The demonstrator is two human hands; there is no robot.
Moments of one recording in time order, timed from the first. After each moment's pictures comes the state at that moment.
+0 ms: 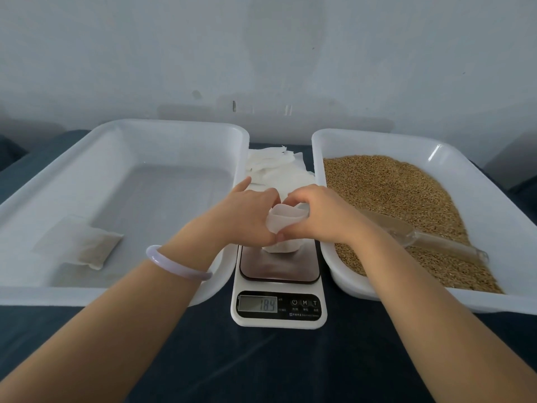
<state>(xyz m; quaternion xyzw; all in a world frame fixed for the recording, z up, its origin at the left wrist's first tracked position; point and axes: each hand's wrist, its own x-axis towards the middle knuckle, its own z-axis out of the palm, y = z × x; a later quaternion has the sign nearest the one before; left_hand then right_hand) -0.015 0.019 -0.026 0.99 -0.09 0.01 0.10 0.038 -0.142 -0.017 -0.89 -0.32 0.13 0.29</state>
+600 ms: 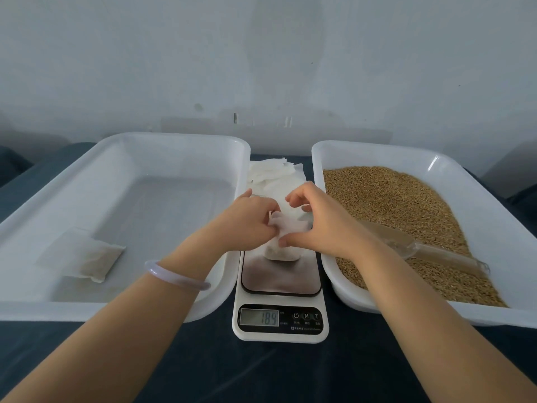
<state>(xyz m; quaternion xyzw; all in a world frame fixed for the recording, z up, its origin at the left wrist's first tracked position) -0.017 0.017 -0.014 0.97 -0.06 0.03 0.25 0.031 -0.148 -0.015 -0.87 -0.35 0.08 0.34</state>
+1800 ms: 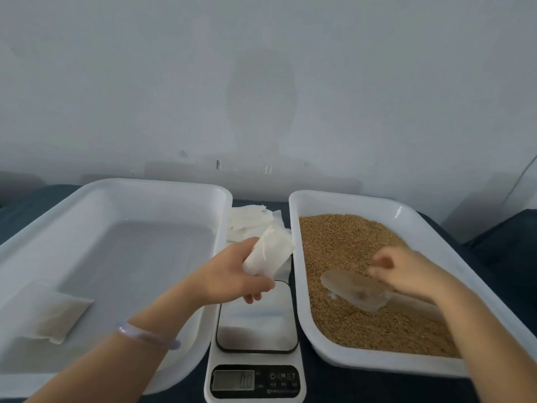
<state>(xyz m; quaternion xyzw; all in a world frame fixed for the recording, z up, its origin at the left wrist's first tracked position) -0.023 0.014 -0.009 0.82 -0.09 -0.03 0.57 0.074 -0.273 0.017 -0.98 -0.13 0.12 0.12</state>
